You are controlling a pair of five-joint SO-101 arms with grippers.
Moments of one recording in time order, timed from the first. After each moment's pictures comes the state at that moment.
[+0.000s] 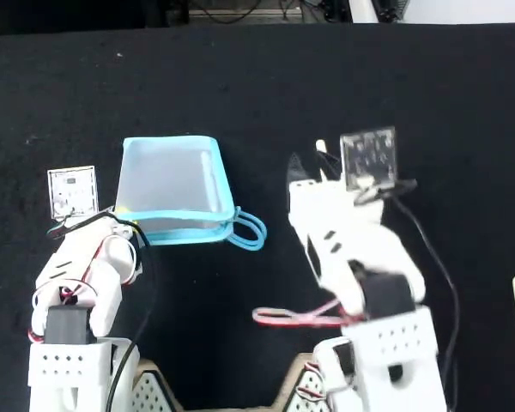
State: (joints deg) left arm -5.1 -84.3 73.1 52.7 5.2; right arm -11.5 -64.0 54.6 45.3 -2.2
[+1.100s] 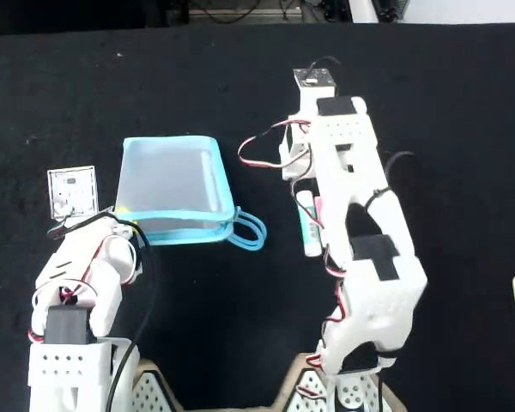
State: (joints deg) left arm -5.1 -84.3 73.1 52.7 5.2; right arm -6.5 21.7 -8.3 81.3 -2.2
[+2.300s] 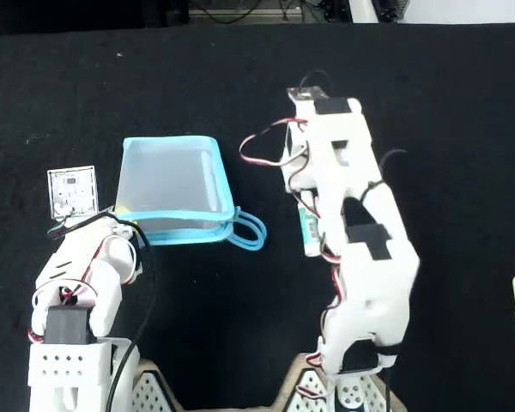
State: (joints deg) left arm -5.1 -84.3 73.1 52.7 5.2; right arm -5.8 27.2 -8.9 84.6 2.8
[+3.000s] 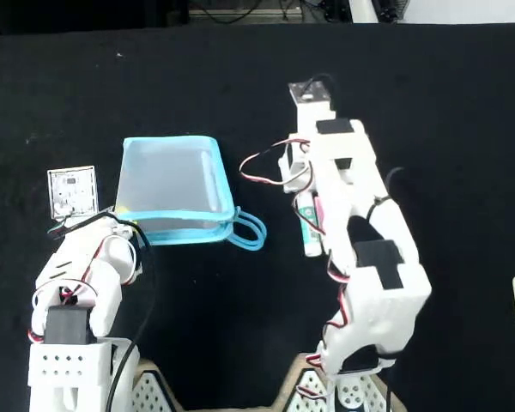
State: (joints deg) left arm -5.1 -84.3 73.1 52.7 5.2; right arm -6.0 18.8 6.8 65.8 2.9
